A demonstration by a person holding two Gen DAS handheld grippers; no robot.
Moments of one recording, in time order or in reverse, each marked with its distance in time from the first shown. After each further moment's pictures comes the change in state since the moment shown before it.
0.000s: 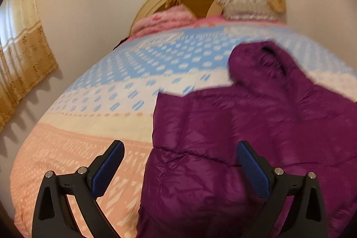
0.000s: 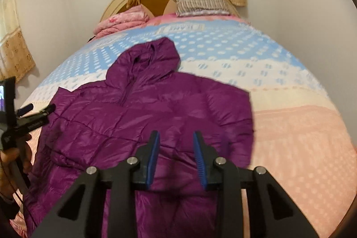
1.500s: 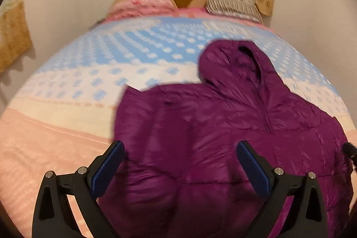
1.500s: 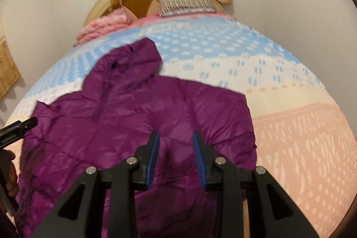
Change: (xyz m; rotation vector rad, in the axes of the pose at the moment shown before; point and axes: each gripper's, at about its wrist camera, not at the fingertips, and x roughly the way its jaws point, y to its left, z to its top) left arm 0.014 -0.013 0.013 -0.090 0.089 -0.245; right arm 0.044 -0.019 0.012 0.052 0.015 -0.105
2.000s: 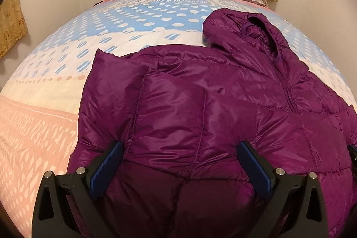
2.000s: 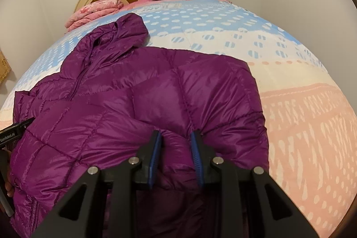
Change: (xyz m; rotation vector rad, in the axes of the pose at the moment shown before) left arm 0.050 0.000 -0.020 -0.007 0.094 0.011; right arm 0.027 -0.009 -0.018 0.000 0.051 -0.021
